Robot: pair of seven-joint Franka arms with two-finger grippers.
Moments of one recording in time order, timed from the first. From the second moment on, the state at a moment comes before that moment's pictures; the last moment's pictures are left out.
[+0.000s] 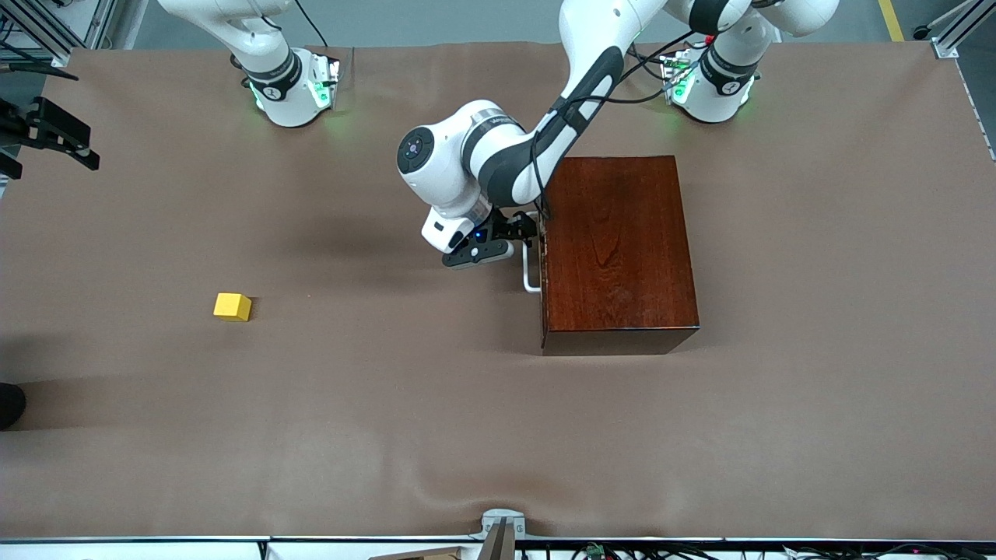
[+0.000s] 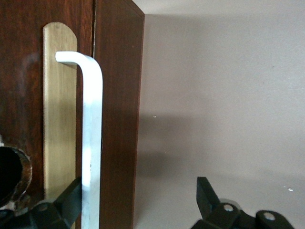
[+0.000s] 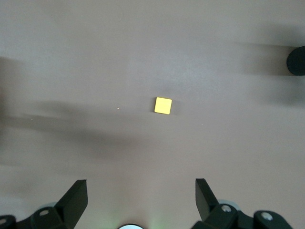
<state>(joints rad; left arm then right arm) -1.00 0.84 0.08 -1.15 0.19 1.72 -1.05 0.03 -0.06 -0.05 -1.49 -0.01 1.41 -0.16</state>
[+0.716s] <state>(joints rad) -1.01 0.84 0.07 -1.15 0.19 1.80 -1.05 0.03 -0.06 -0.05 -1.49 -0.01 1.41 -0.16</state>
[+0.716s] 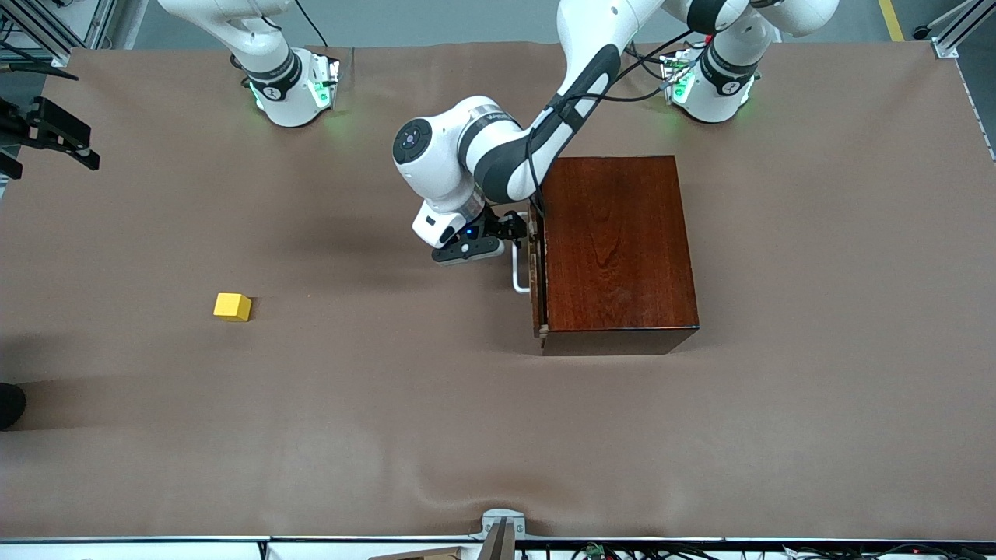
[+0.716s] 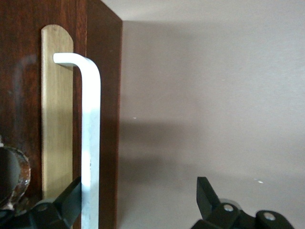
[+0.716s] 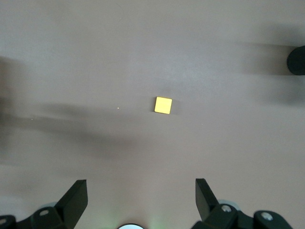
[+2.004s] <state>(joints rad) -1.02 0.86 0.06 -1.12 0.14 1.89 -1.07 0.03 -0.06 -0.05 -1.49 -0.01 1.41 -0.16</state>
